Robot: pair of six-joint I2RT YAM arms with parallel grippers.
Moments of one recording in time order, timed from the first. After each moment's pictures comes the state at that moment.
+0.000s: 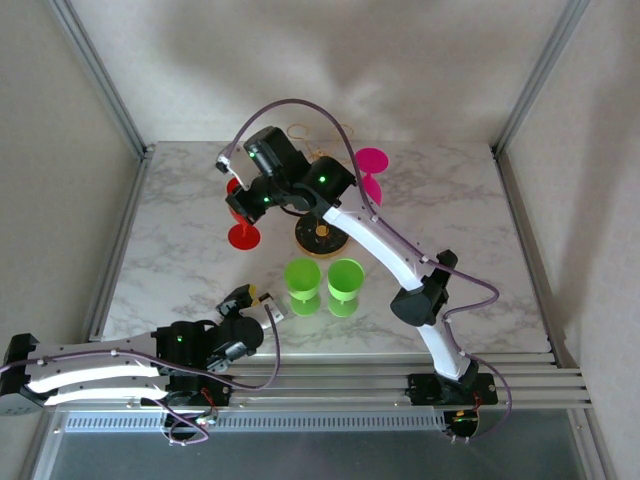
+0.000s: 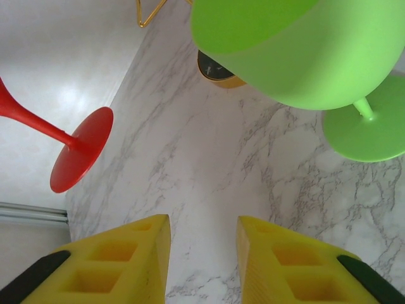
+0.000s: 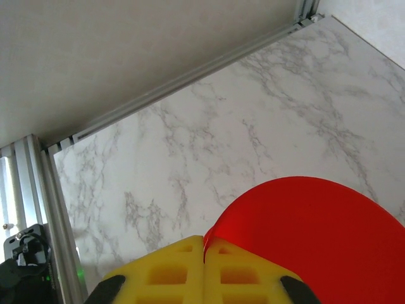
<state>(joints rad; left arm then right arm) -1.31 0.71 0.49 -0.54 -0.90 0.22 1.00 2.14 2.54 -1.04 -0.17 0.00</state>
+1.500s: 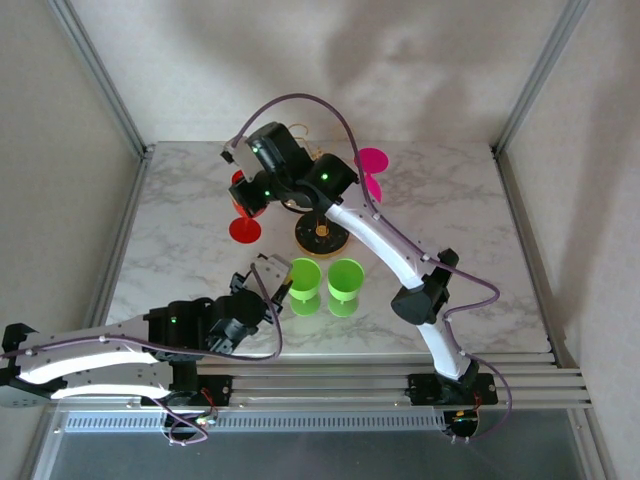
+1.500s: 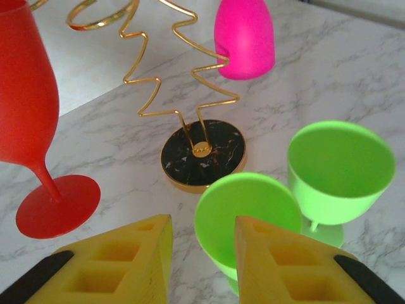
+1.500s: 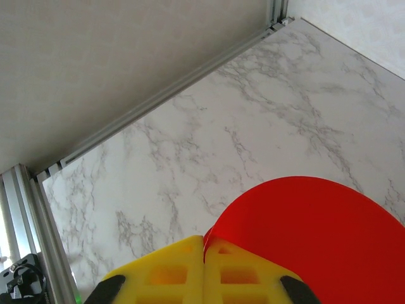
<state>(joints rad) -1.32 0.85 0.84 -0.49 -0.82 -0.21 0.97 2.14 2.54 -1.01 -0.13 0.09</state>
